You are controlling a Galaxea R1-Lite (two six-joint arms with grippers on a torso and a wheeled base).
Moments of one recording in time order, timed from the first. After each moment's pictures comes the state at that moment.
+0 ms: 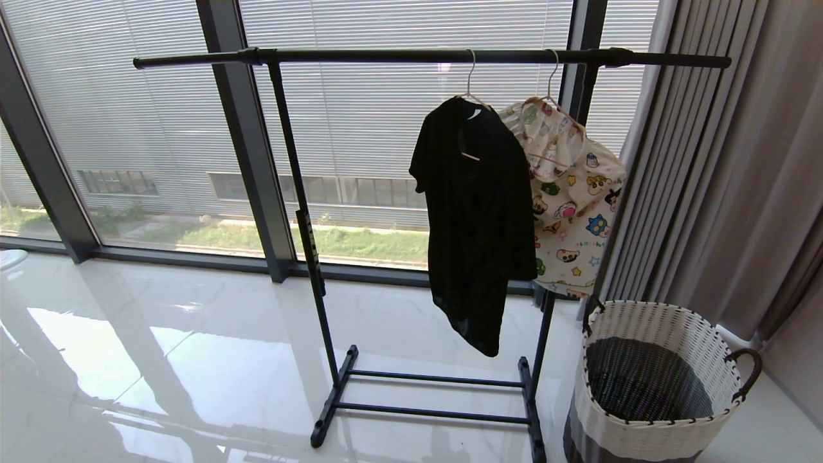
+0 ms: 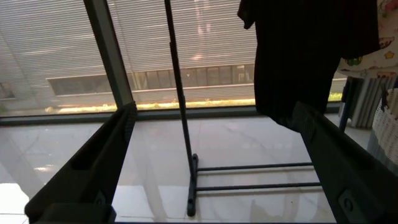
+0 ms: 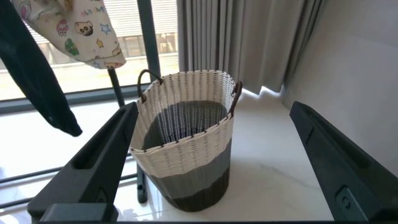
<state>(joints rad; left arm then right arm) 0.00 0.00 0.00 -0.11 -0.12 0.13 0.00 0.00 0.00 -0.02 -0.27 0.06</state>
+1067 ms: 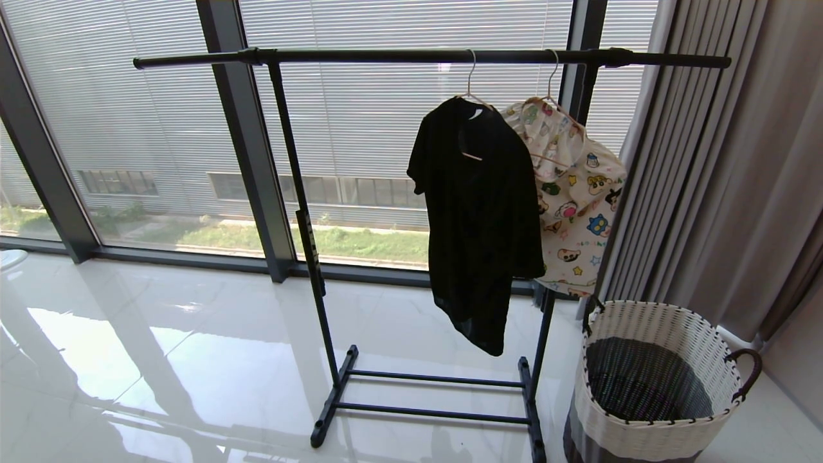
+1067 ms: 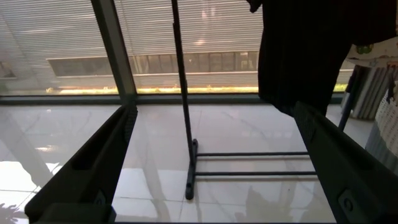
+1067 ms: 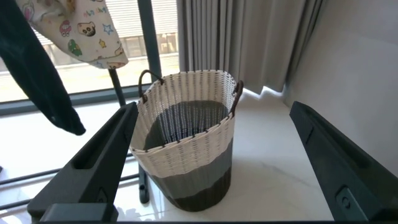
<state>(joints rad) 0.00 0.00 0.00 -0.04 -0.02 0.08 0.00 0.00 0.00 -0.02 -0.26 0.07</state>
